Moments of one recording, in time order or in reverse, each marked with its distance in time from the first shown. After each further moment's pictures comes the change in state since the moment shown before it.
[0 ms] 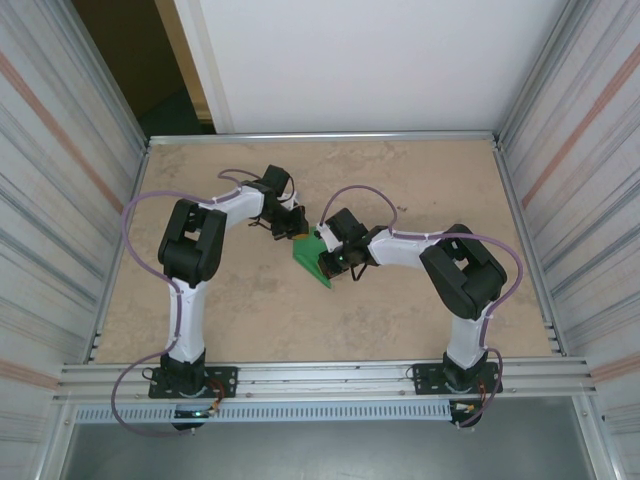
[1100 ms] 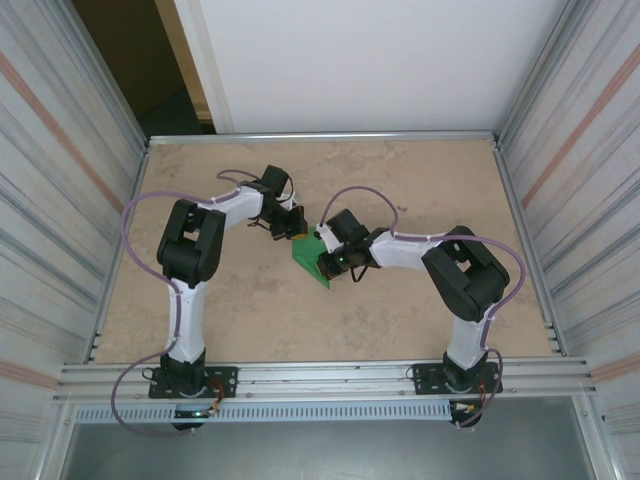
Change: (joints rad) left arm 0.005 -0.006 -0.009 0.005 -0.003 -0.008; right arm 0.004 -0.019 -0.024 0.033 -0.022 0.000
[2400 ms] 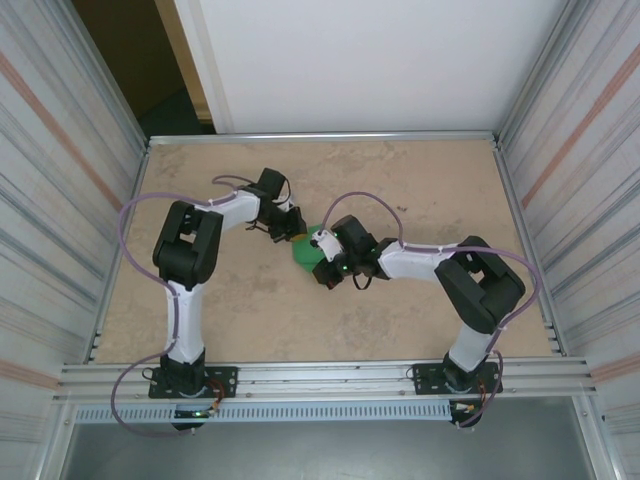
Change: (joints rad) left arm 0.007 -0.037 -0.070 0.079 0.008 -0.091; right arm 0.028 -0.106 -0.122 0.137 -0.143 -0.100
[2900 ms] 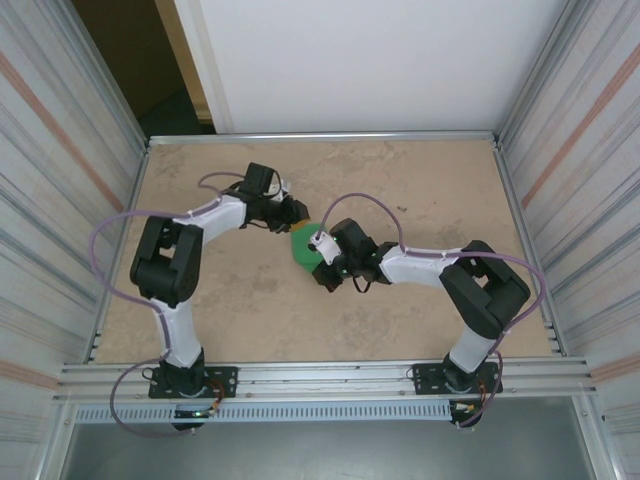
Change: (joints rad) left arm 0.013 -0.182 -0.129 0.188 0.089 -0.132; right arm 0.029 -0.040 -0.031 0.024 0.060 -0.063
